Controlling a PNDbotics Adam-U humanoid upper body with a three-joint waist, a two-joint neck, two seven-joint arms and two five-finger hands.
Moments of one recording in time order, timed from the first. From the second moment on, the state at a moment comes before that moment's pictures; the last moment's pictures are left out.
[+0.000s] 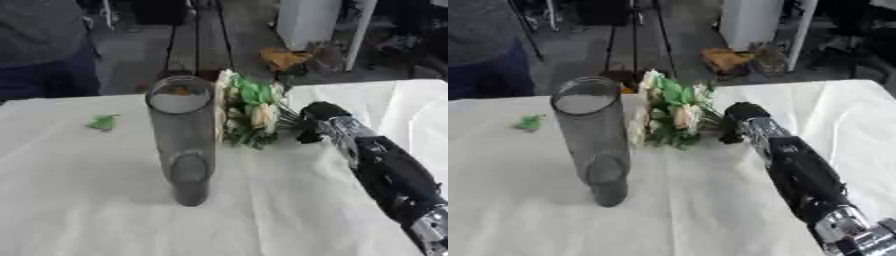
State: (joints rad) left arm -0.34 0.44 -0.06 -1.86 0.21 -0.12 -0.04; right arm -0.86 -0.50 0.05 -0.65 1.21 0.01 0.15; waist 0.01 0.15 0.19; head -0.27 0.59
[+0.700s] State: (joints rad) left arm -0.34 0.44 -0.06 -1.85 0.21 -0.12 -0.04; right arm -0.84 -0.50 0.05 -0.63 1.22 0.12 -0.04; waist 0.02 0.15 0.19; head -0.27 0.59
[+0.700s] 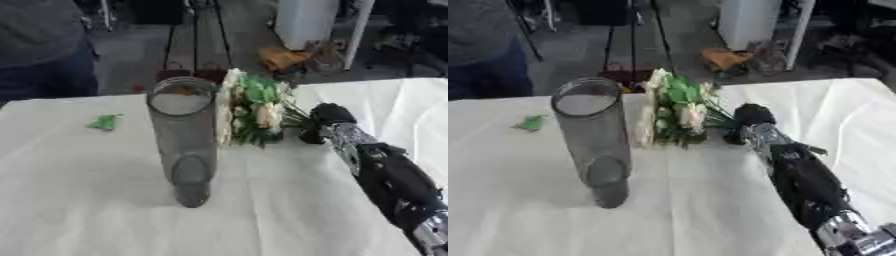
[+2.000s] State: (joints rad) left arm -0.33 0.44 -0.05 -1.85 0.21 -0.12 -0.04; right arm -0.86 -0.56 0.04 -0.69 1.06 0.19 -0.31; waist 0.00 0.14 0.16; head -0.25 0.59
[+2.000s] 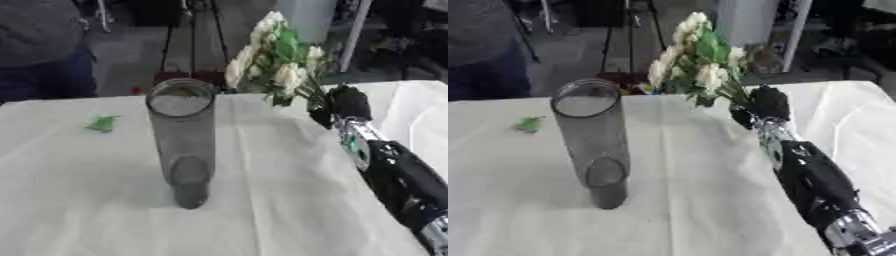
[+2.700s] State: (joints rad) left arm -0.32 0.46 -0.05 -1.85 0.21 -0.13 -0.04; right arm -0.94 -0.67 0.07 -0.93 1.05 0.16 -0.26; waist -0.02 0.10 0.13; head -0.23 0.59
